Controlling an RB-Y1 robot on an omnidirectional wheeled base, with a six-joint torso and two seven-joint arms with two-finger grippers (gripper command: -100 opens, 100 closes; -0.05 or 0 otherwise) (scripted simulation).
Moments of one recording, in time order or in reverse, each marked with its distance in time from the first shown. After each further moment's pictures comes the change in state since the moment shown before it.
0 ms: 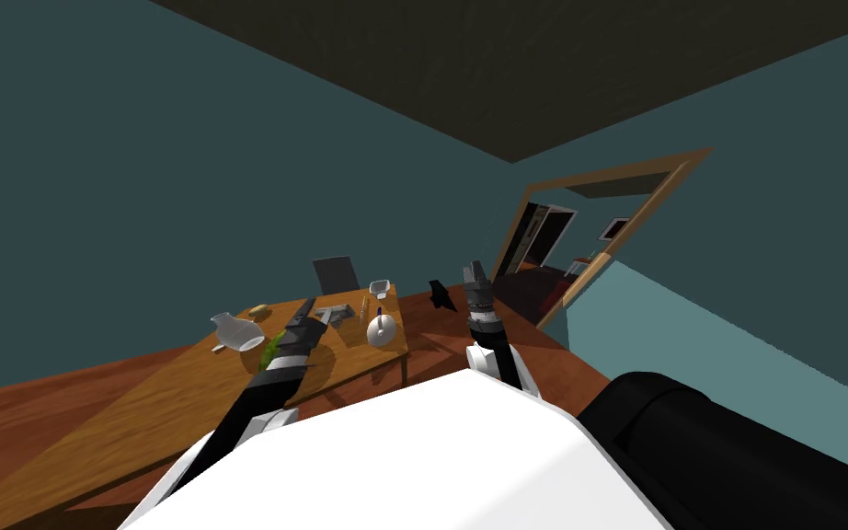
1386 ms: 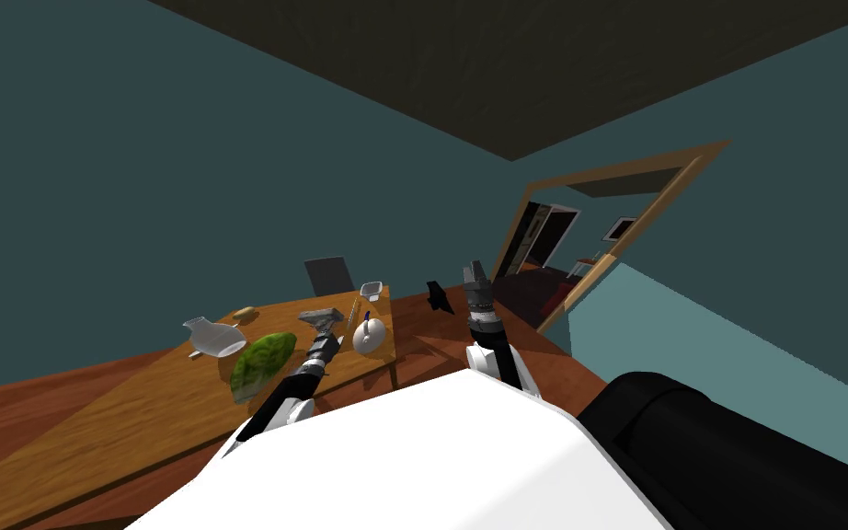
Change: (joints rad) left arm -0.148 0.028 -0.036 0.380 0.194 0.255 0.003; right arm 0.000 0.000 0.000 0.000 0.000 0.000 0.000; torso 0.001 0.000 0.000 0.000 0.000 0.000
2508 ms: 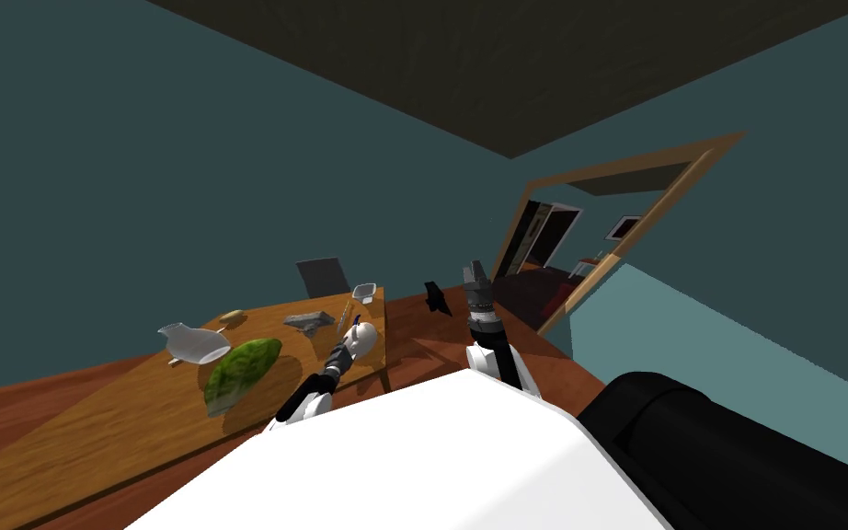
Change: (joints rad) left arm -0.100 -0.072 -0.026 0.269 0.127 0.165 0.001; right arm 0.000 0.000 0.000 0.000 0.000 0.000 0.000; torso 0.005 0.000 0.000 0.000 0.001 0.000
